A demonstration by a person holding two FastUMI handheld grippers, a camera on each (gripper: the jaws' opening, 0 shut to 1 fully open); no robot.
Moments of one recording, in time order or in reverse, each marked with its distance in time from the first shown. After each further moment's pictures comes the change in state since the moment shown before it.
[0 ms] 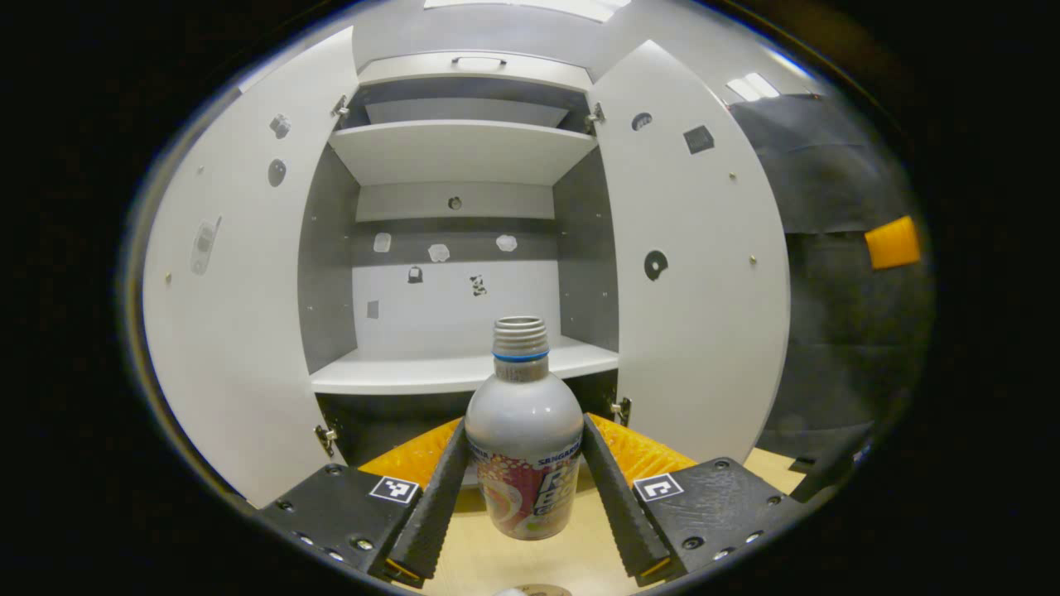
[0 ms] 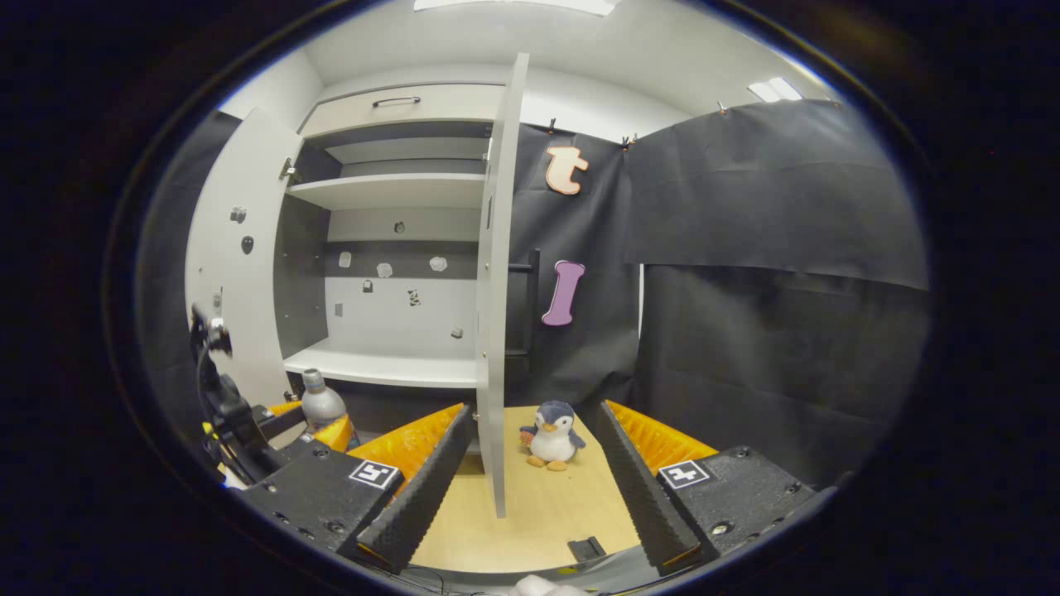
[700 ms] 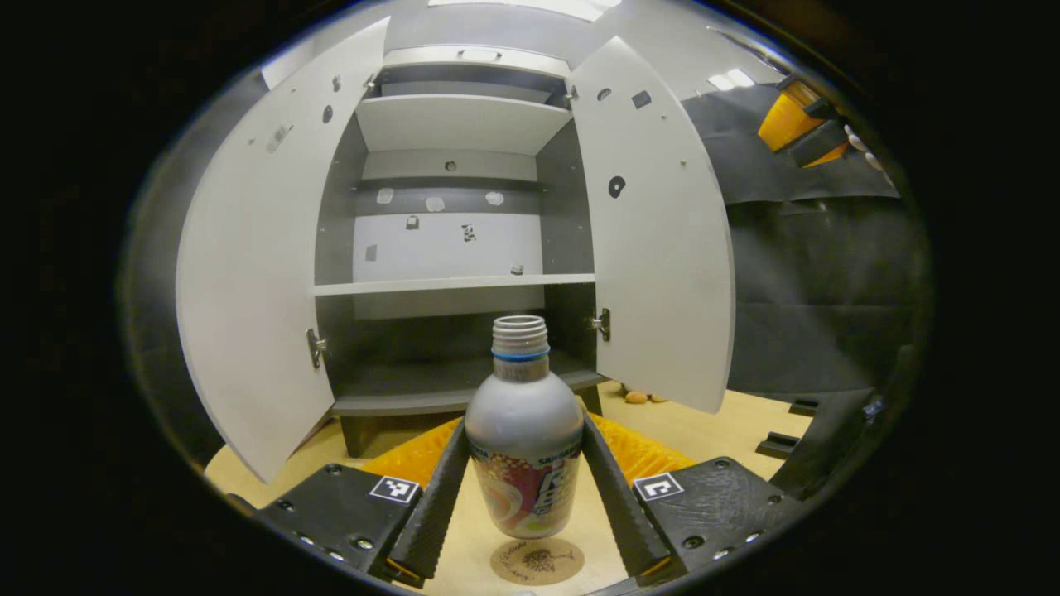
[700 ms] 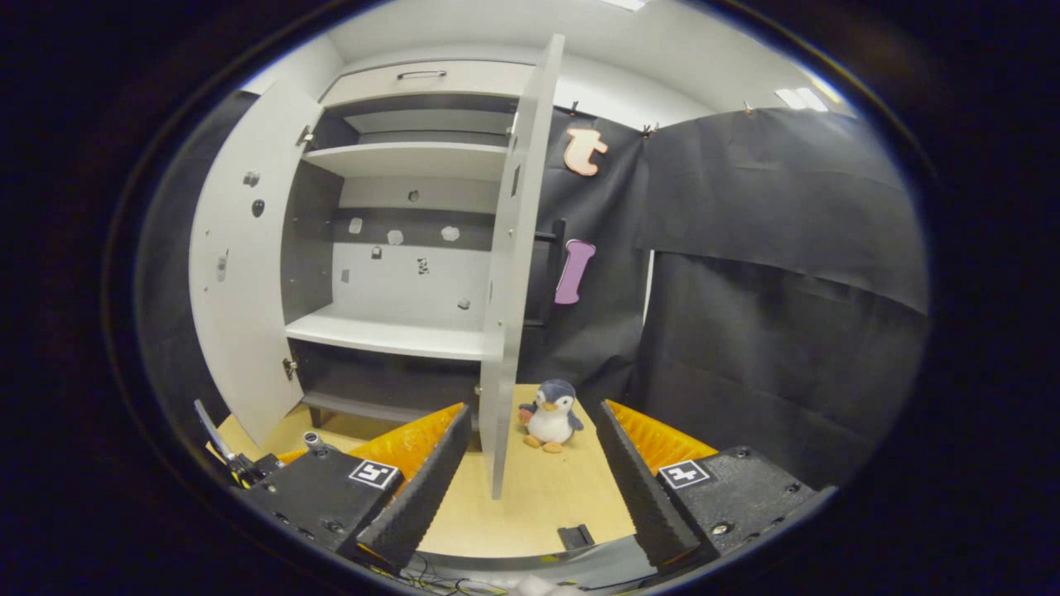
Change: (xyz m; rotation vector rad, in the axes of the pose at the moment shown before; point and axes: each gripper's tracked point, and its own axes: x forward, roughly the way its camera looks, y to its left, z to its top) left arm -0.053 -0.007 -0.133 -0.028 -0.005 -0.061; right arm -0.002 0.016 -0.026 -0.087 0.097 0.017
